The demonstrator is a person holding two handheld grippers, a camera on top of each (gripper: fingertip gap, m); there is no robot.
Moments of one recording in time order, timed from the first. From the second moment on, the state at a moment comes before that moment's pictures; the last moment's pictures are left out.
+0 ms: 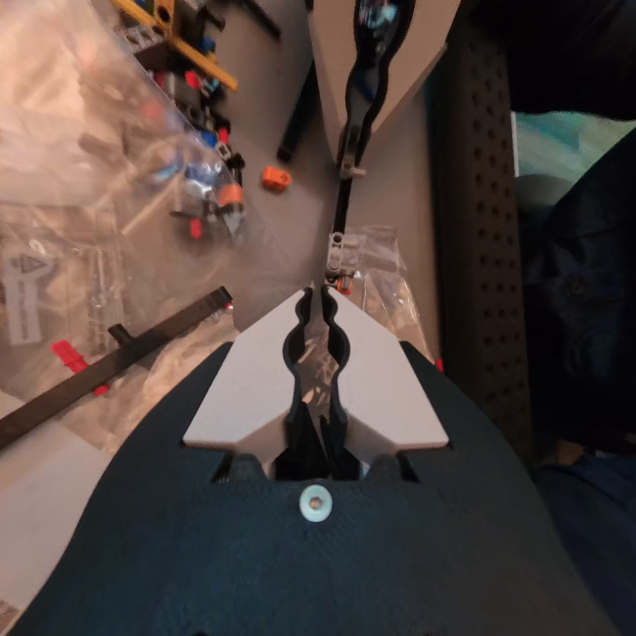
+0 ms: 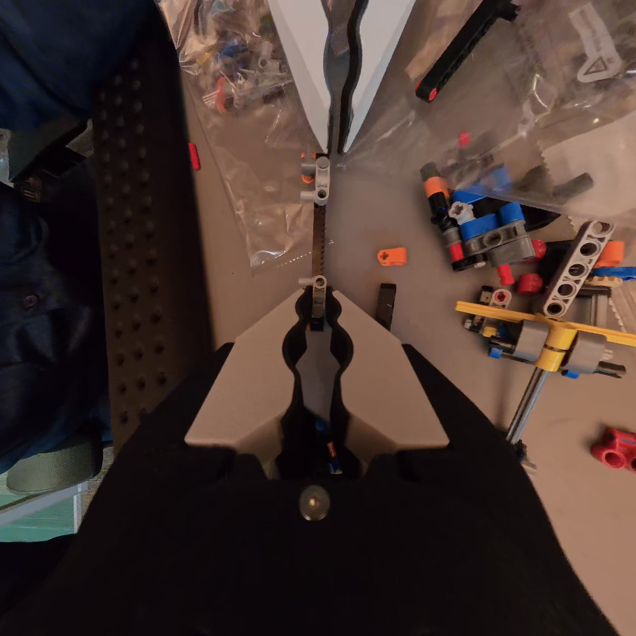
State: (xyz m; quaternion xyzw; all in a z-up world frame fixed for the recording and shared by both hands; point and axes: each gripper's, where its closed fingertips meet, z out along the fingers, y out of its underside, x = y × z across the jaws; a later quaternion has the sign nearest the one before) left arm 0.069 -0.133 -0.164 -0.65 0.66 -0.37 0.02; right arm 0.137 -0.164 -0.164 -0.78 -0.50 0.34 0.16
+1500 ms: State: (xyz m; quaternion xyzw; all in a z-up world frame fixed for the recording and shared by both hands) left arm 0.072 -0.151 -0.176 -0.63 0.73 -0.27 0.06; right arm 0.165 -0.160 -0.152 -0.77 -0.53 0.28 0.21
